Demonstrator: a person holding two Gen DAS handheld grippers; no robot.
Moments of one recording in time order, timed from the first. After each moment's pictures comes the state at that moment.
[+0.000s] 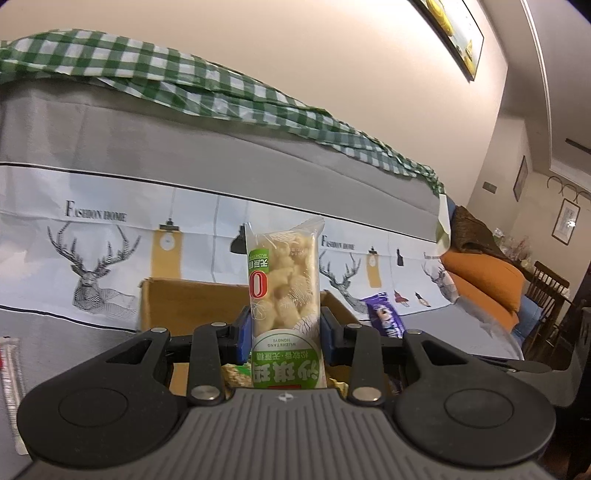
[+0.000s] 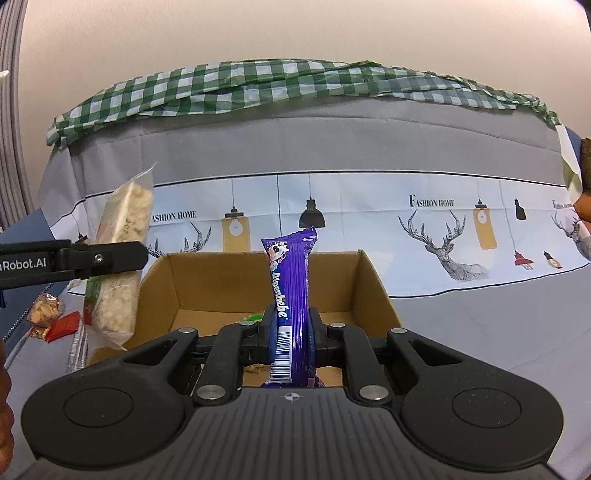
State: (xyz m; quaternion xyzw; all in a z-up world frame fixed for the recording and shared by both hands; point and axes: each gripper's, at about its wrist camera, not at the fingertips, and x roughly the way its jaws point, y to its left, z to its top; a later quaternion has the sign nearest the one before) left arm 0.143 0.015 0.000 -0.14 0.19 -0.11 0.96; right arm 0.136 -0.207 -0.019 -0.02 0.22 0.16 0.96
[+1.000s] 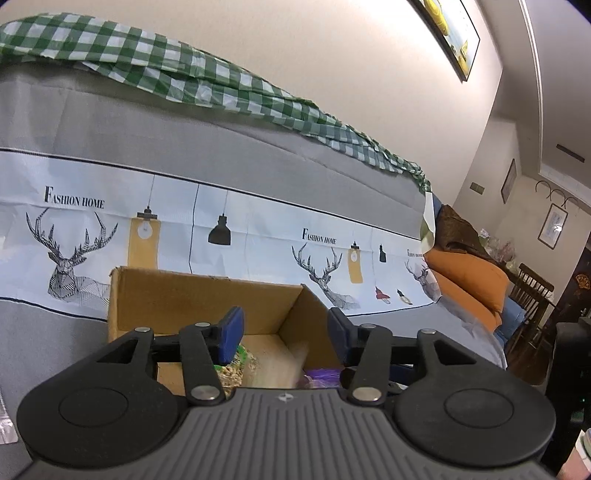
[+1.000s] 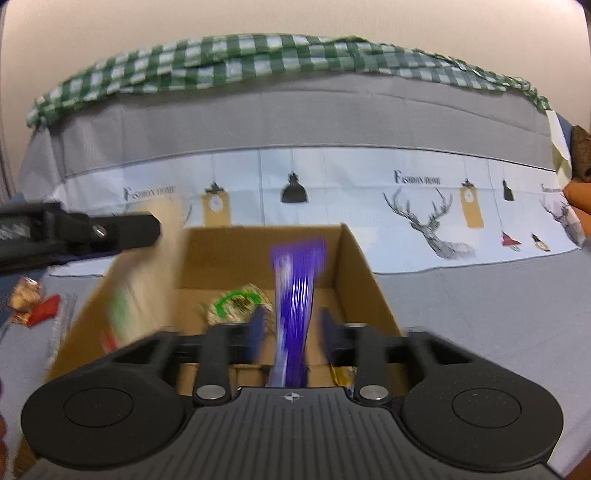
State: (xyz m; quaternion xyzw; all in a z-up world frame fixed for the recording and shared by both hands) left arm 0.151 0.005 -0.001 -0.16 0.20 -0.13 0.96; right arm 0.146 -0.204 -0.027 -0.04 0.26 0.12 0.96
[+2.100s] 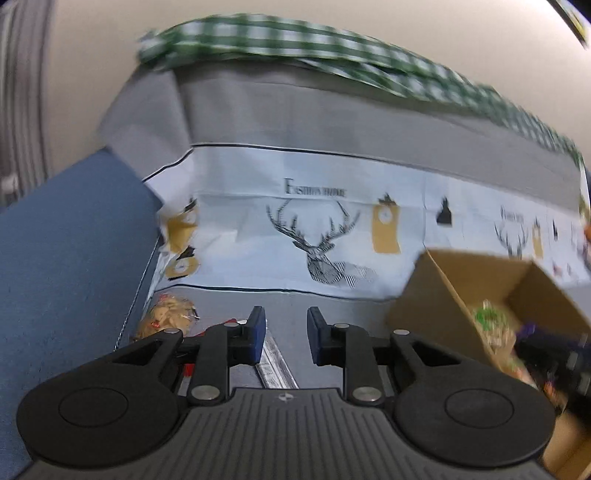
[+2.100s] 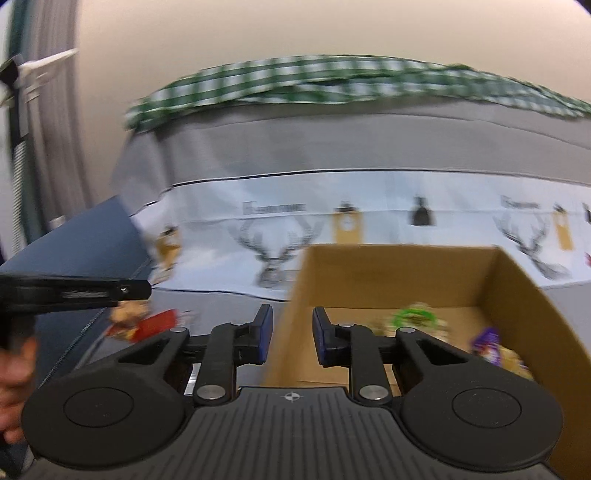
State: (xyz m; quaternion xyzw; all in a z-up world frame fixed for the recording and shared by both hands) left arm 0.102 0.202 -0.023 -0.09 0.27 0.12 0.95; right arm 0.083 -0.054 -0.031 -0.03 0.21 0.27 0.94
